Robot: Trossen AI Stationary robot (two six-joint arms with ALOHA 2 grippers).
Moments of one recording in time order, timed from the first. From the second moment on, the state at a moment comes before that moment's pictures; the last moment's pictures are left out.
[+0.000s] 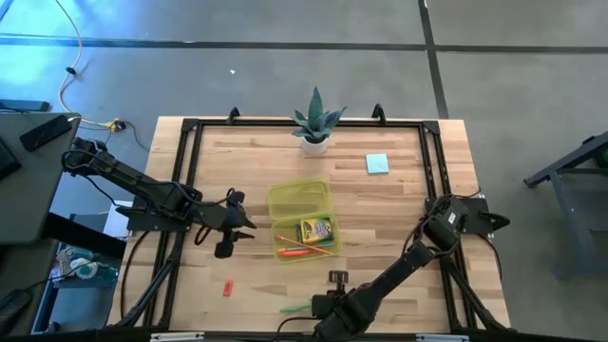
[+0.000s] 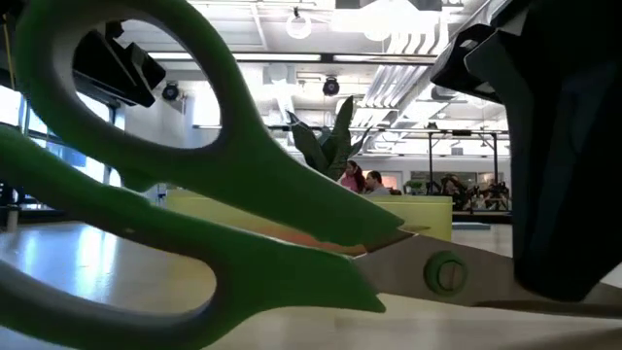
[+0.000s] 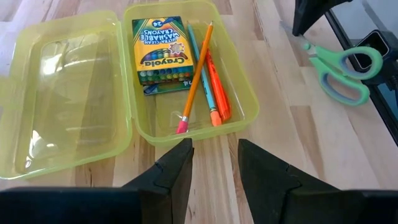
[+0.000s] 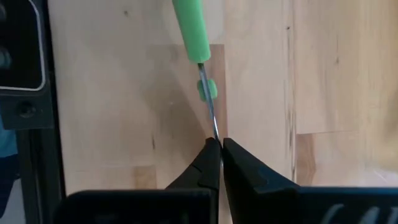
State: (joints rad) left arm -0.27 0.98 0.55 -0.29 -0.17 -0.26; right arm 0.71 2.31 1.86 -0.92 0.24 0.71
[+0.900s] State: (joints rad) left arm -0.27 0.98 0.55 -0.29 -0.17 -0.26; right arm 0.68 2.31 1.86 -0.93 0.23 0.75
